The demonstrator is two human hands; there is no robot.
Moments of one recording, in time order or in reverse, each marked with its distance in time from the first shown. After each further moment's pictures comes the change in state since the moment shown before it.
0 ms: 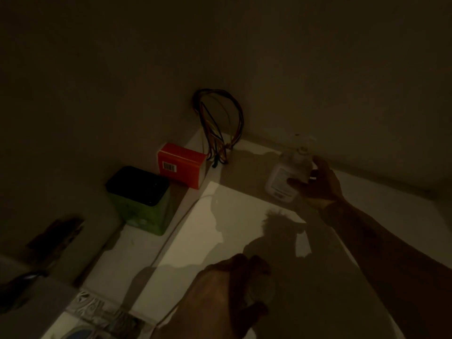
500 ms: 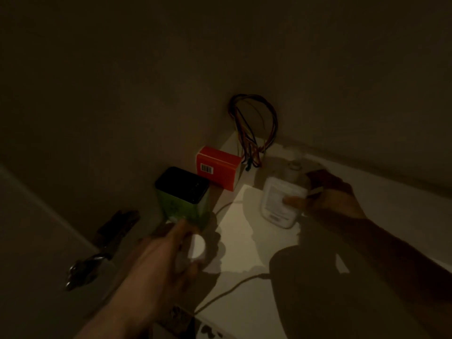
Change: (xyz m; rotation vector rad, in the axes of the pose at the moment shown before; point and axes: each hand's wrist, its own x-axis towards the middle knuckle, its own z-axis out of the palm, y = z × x) left_hand -0.066 -0.061 -0.111 0.150 0.313 -0.124; right_hand -0.055 -0.046 0.025 -0.007 -0.211 -0.148
